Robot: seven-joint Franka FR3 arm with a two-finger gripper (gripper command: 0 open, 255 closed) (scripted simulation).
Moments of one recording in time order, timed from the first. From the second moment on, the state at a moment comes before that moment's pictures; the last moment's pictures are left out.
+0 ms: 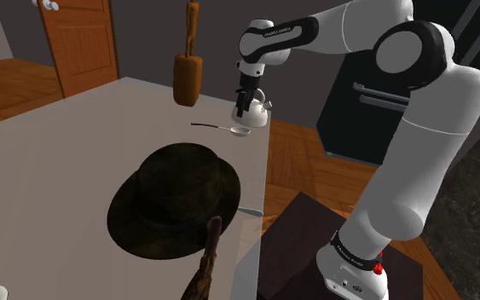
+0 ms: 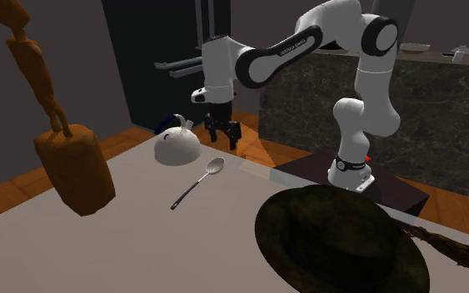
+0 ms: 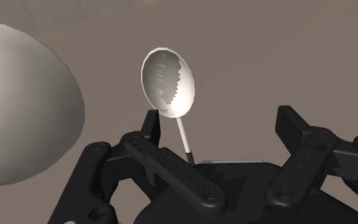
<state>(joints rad) 0.07 0.14 -0.31 -1.84 0.08 1.93 -0.60</state>
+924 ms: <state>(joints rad) 0.00 0.58 -0.25 -1.44 0.21 1.89 -0.81</state>
